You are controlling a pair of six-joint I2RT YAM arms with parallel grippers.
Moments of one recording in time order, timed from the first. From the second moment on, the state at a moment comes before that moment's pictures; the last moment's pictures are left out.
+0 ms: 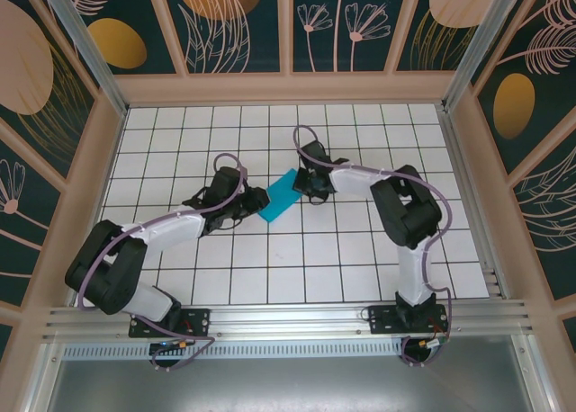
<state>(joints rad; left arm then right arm) -0.57 1.49 0.72 0.03 0.20 -0.91 0.60 1.97 1.23 -0.32 -0.05 0.85</state>
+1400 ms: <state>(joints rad) -0.66 1.78 0.88 0.11 0.31 -0.97 0.56 1.87 0.97 -0.04 -0.52 0.70</state>
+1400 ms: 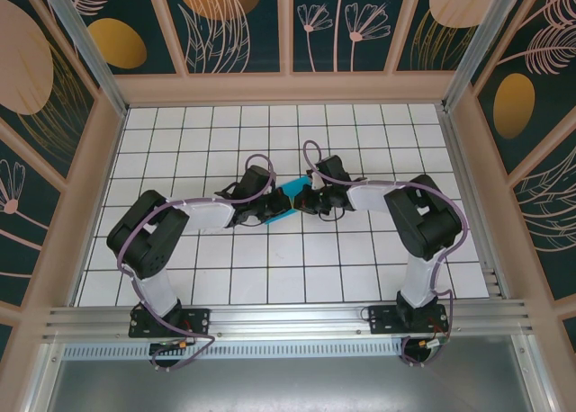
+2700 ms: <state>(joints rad) -0.67 1.80 0.91 0.05 0.26 -0.97 0.56 1.90 0.98 -0.06 -0.52 0.67</state>
